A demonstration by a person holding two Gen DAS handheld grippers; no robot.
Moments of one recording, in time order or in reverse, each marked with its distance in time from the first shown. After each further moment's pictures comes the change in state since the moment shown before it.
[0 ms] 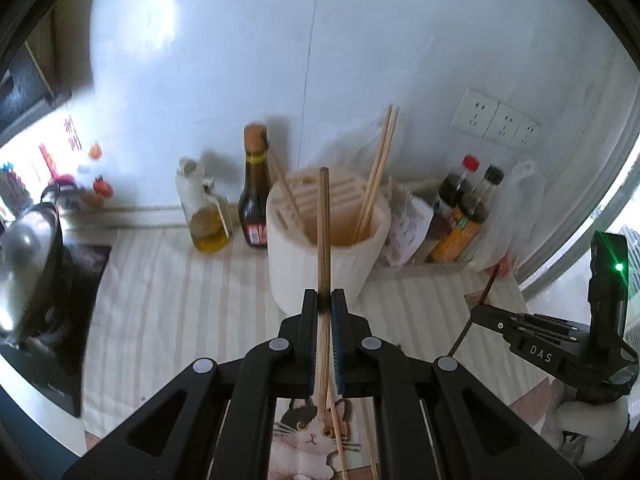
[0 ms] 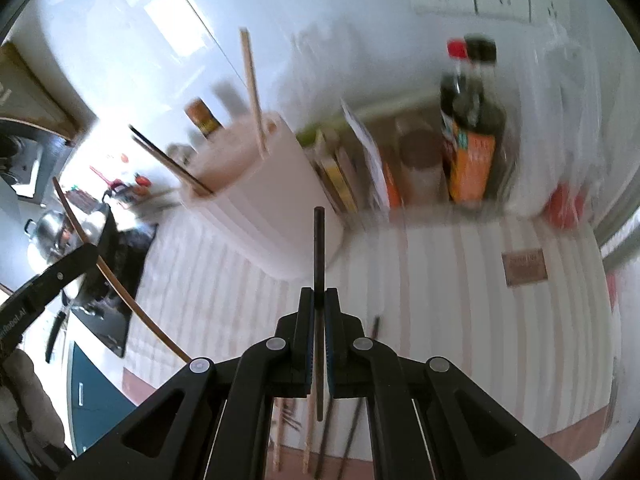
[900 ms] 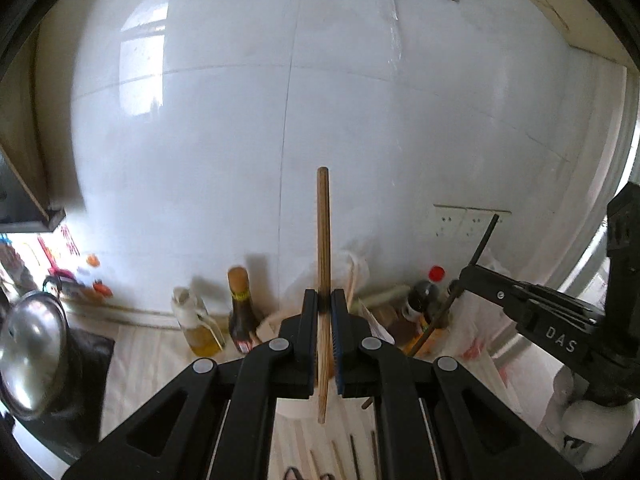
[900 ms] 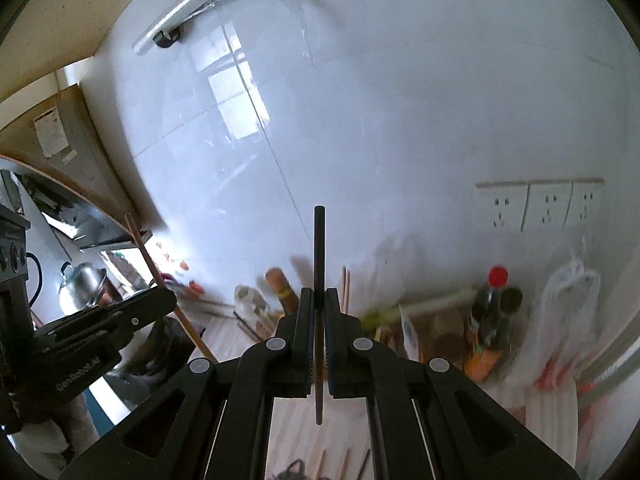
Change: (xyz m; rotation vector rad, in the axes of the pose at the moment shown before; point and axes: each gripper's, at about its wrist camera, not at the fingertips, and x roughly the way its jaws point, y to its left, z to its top) left arm -0.055 -0.016 0.110 0.038 -0.225 -0.038; right arm -0.122 0.088 0.128 -0.145 -0.368 0.078
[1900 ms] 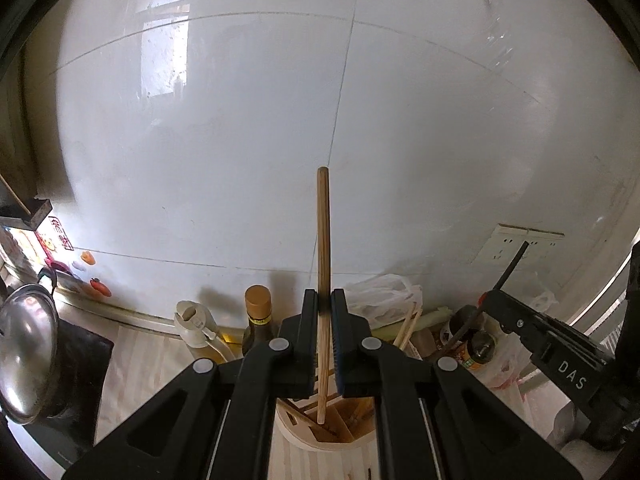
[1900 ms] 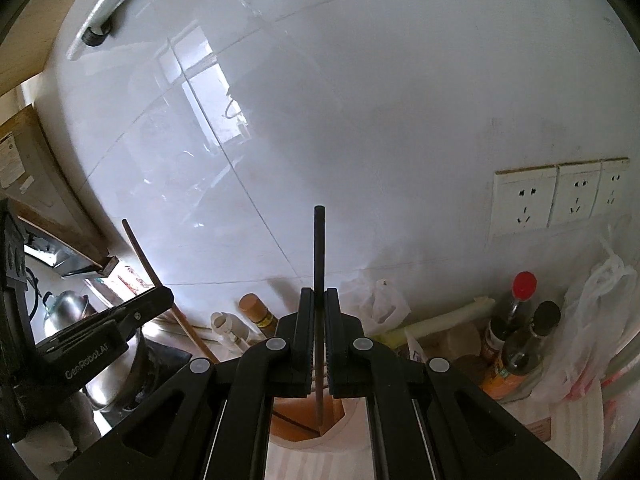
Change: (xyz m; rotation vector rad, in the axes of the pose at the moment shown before) left arm 0.079 0.033 0.021 -0.079 0.042 0.071; right arm 0.096 -0.019 0.010 0.089 0.017 -0.034
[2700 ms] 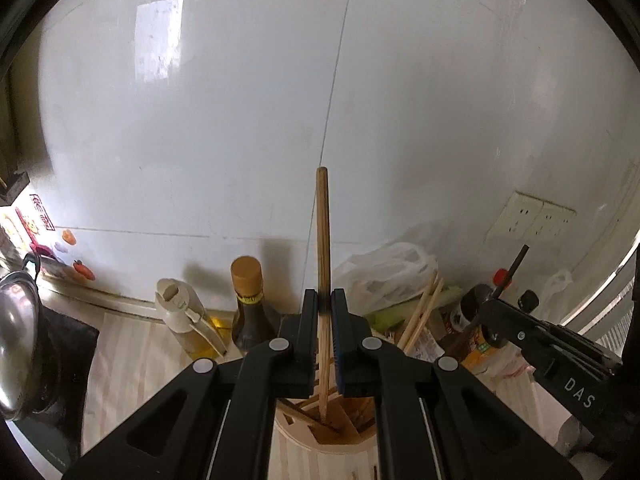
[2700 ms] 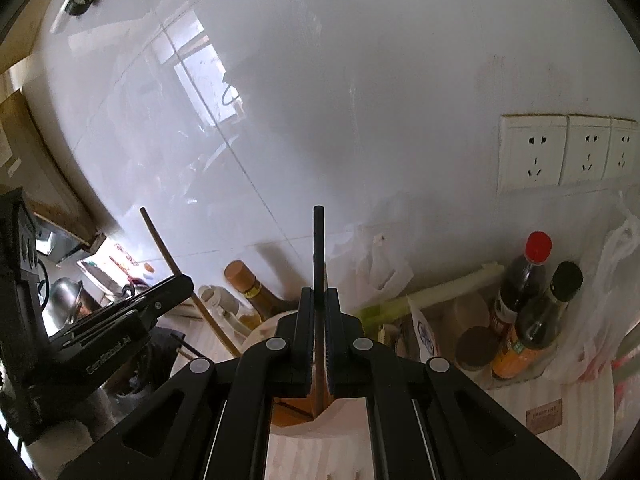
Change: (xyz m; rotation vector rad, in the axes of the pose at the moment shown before) left arm 0.043 0.002 -0.025 0.010 0.064 -0.013; right arm 0.030 -0.010 -0.033 0.005 0.081 0.001
